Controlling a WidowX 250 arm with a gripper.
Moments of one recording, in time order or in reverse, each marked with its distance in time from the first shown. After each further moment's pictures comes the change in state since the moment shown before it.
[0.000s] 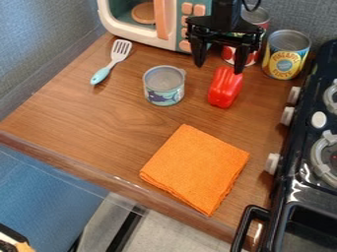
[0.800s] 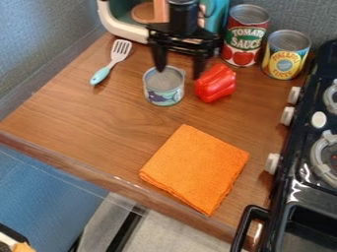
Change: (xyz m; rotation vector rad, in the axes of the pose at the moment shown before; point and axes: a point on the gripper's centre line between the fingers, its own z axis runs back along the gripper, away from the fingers) arm -0.027 0.069 -0.007 0.037 0.075 0.021
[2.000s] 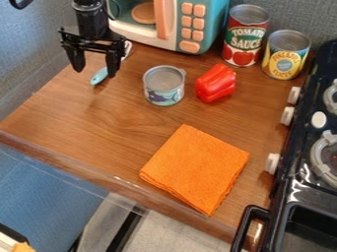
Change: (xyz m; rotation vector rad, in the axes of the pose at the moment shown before) arm -0.011 0.131 -0.022 0.080 -0.014 0.165
